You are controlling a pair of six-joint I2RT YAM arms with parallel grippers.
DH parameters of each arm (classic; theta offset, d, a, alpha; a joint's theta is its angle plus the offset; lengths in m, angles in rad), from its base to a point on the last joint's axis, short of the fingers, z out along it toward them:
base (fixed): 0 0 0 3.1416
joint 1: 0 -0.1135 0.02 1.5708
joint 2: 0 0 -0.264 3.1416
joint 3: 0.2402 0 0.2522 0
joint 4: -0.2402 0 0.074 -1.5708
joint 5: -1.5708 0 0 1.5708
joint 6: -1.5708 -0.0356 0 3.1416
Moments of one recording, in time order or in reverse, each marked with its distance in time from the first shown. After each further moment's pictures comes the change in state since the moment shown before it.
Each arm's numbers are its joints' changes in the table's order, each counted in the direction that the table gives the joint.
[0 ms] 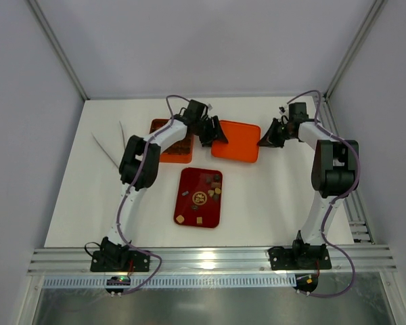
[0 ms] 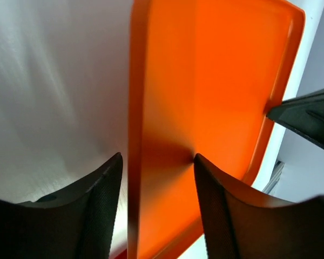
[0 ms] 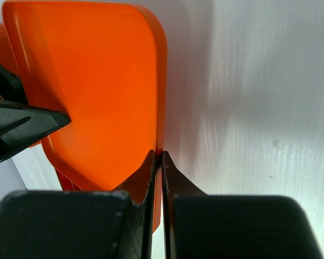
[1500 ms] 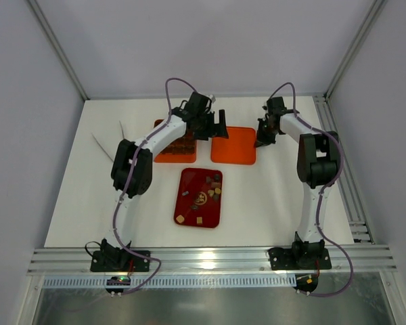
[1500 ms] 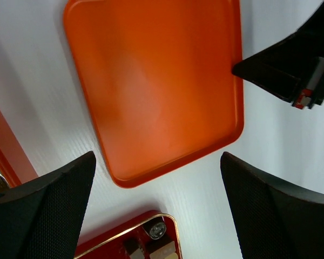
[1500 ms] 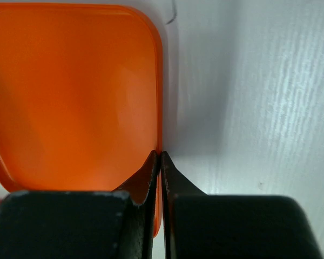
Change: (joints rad) left arm 0.056 -0.198 -0.046 -0.135 0.223 -0.208; right arm -0.150 0.180 0.250 -0.192 -0.357 0.127
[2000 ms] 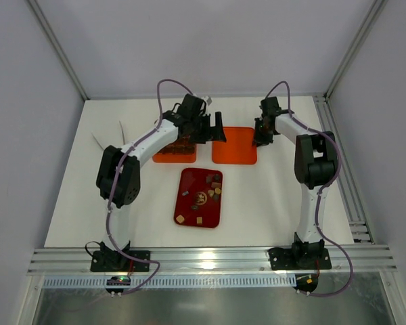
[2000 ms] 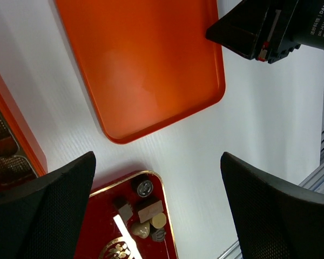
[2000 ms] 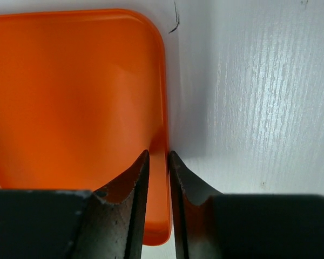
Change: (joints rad) left arm 0.008 -0.208 -0.207 0.023 -0.019 0.014; right arm -0.038 -0.007 -0.009 0.022 -0.092 -0.022
